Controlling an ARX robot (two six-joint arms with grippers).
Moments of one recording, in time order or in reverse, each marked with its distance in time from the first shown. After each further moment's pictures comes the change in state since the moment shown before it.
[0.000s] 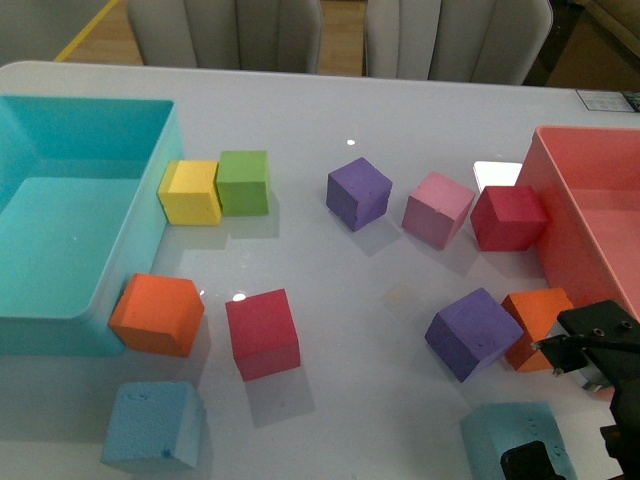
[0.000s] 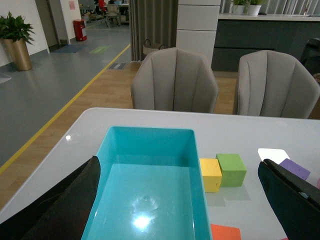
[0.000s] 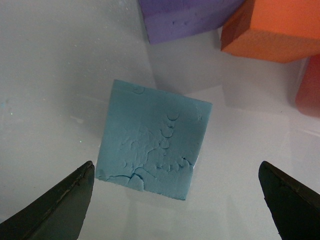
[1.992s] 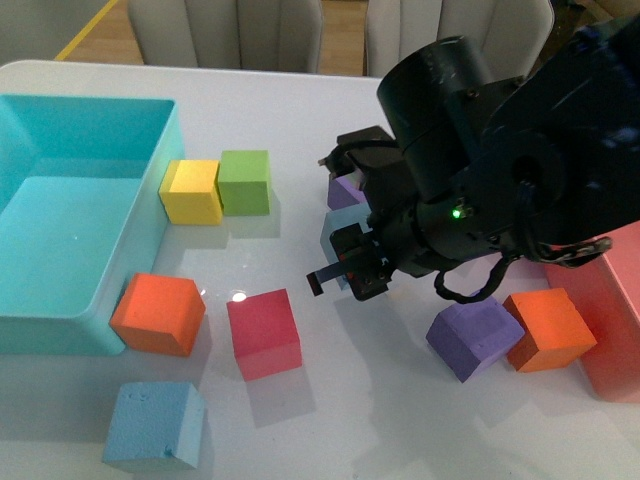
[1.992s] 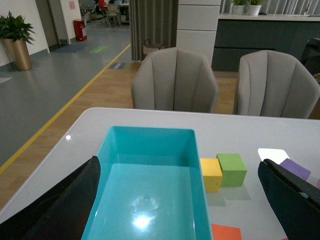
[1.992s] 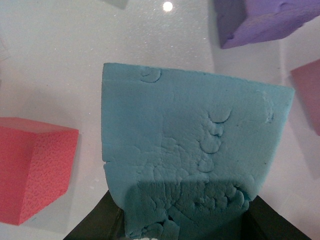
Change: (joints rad) left arm 0.000 0.000 0.000 0.000 0.000 0.000; right arm 0.151 0.372 0.774 -0.256 -0.054 -0.065
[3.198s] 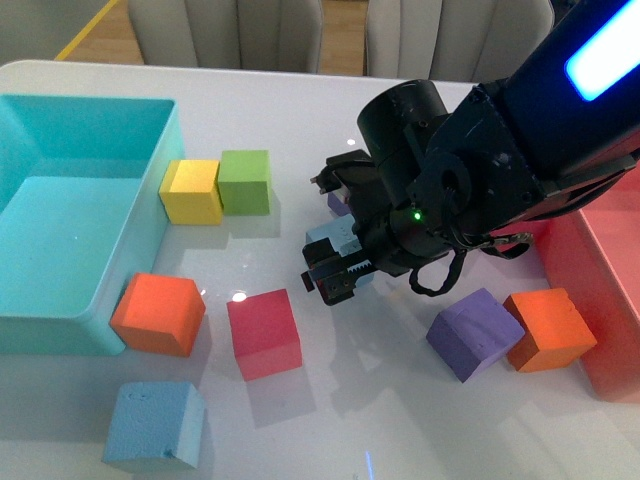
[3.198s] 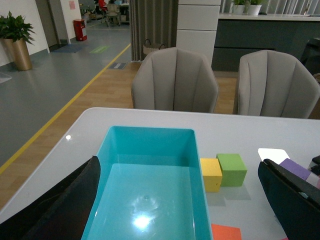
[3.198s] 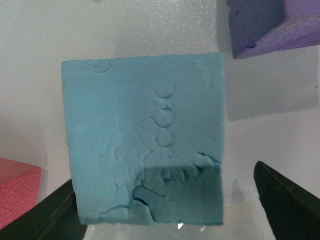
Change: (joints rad) left arm 0.000 0.000 0.000 0.000 0.000 0.000; right arm -0.048 0.142 0.154 -0.008 -0.065 -0.023
